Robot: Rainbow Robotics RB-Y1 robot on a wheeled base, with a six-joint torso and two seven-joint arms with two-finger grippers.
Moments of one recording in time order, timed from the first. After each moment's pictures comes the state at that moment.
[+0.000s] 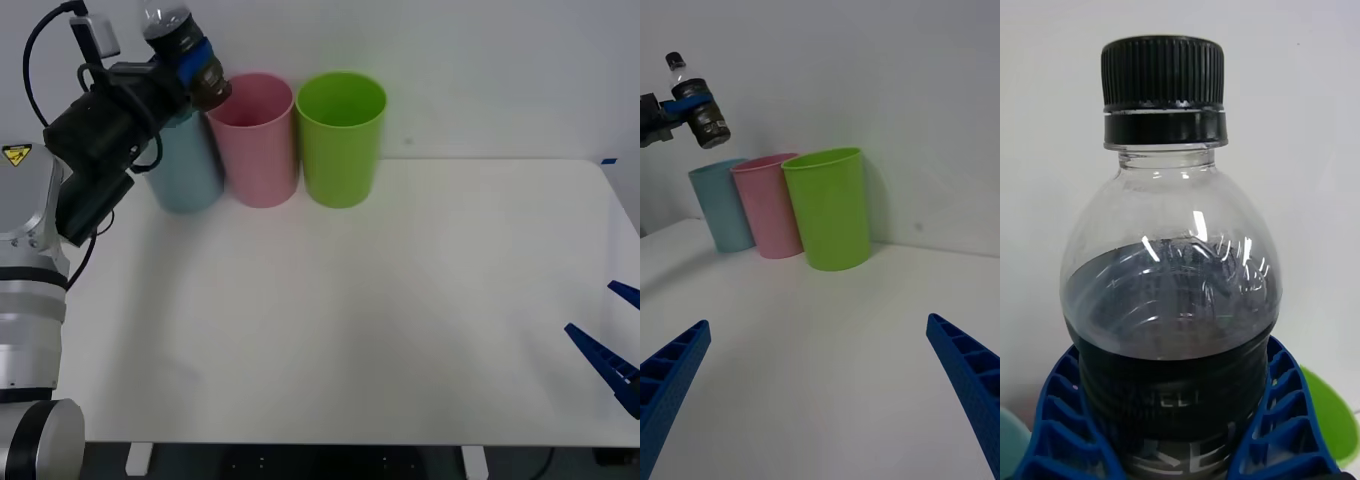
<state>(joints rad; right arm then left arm) 0.35 -0.40 -0.52 -1.66 0.96 -1.22 0.00 -0.64 0.26 0.27 -1.30 -1.52 -0.57 0.46</state>
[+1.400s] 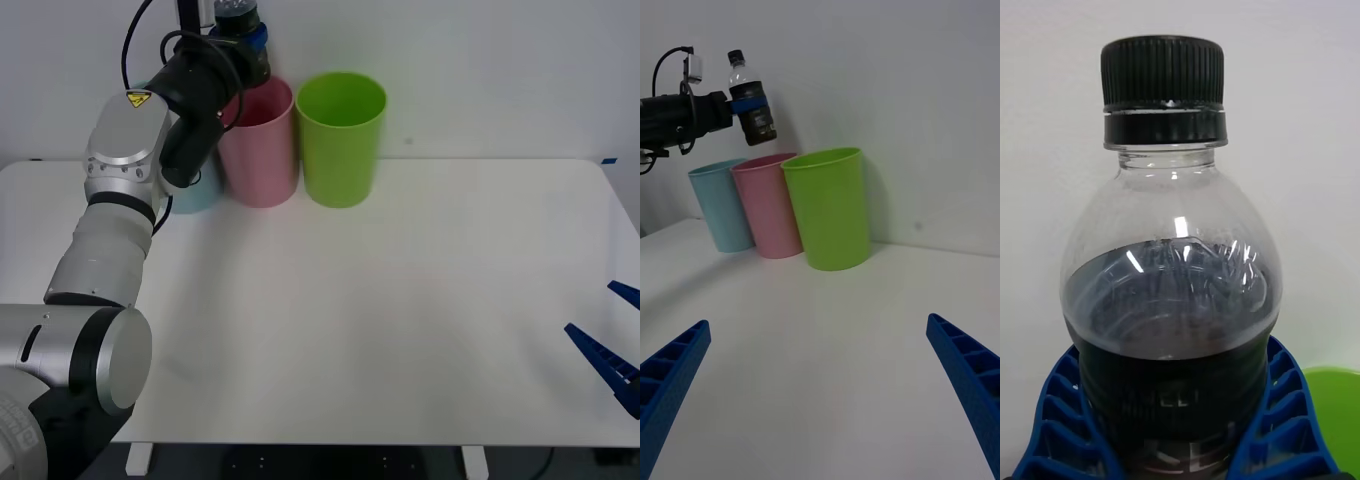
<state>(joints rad) 0.35 -0.40 -0.52 -1.66 0.96 -1.22 0.00 -0.96 0.14 0.25 -0.88 -1.67 -0.29 0.20</state>
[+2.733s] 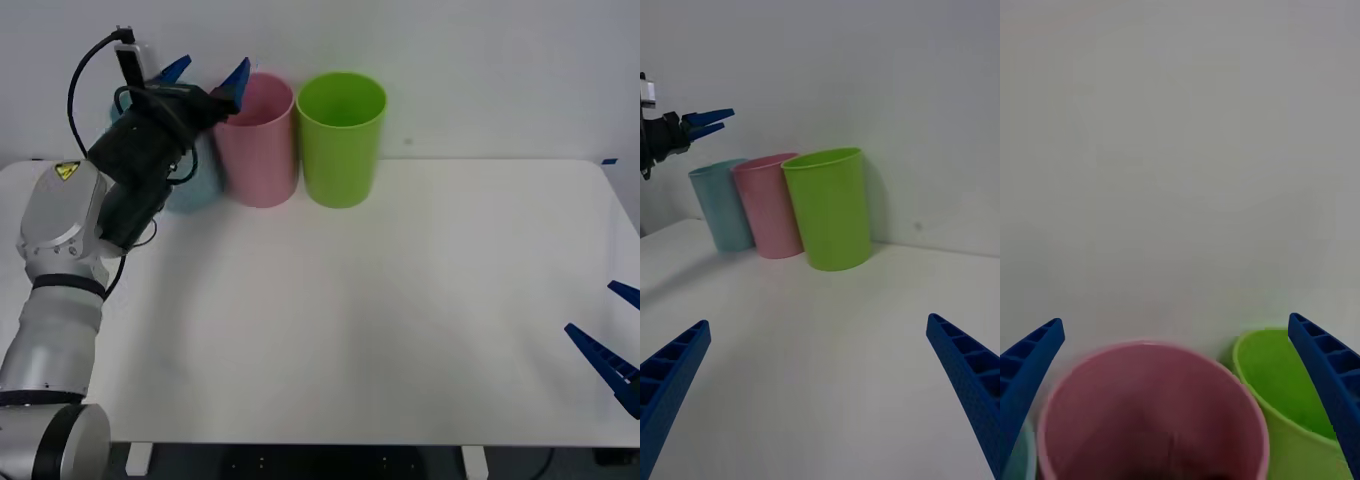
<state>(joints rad) 0.35 -0.40 -0.52 -1.66 0.96 -1.22 0.00 -0.61 0.21 0.21 -1.24 -1.39 -0.46 0.19</state>
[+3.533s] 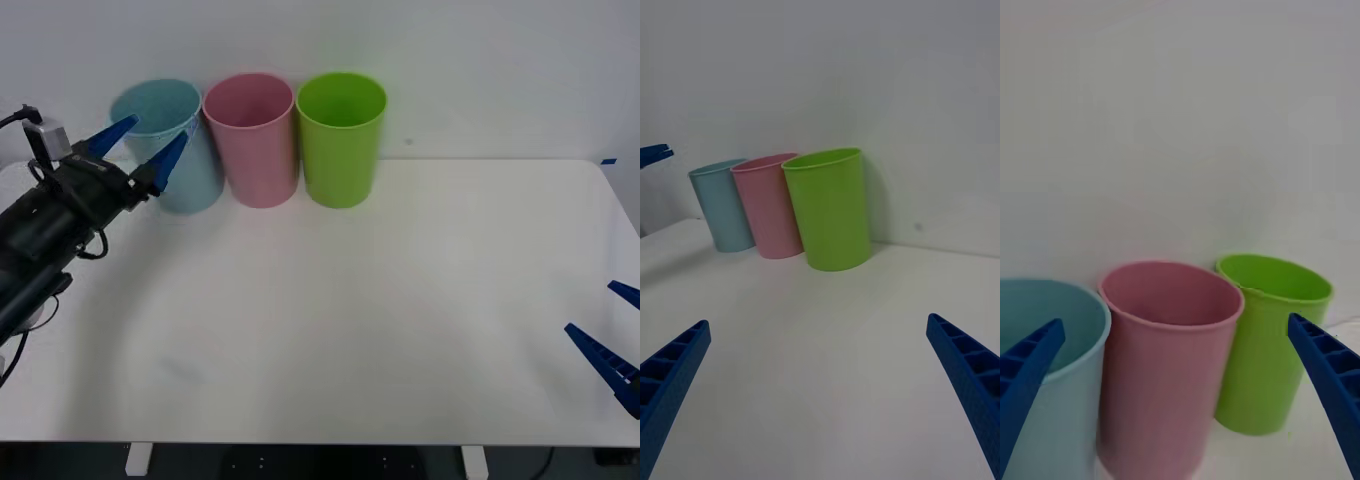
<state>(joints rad) 0.35 -0.40 -0.52 -1.66 0.96 -1.22 0.00 -0.28 0.33 0.34 -1.44 -1.23 -0.81 0.15</state>
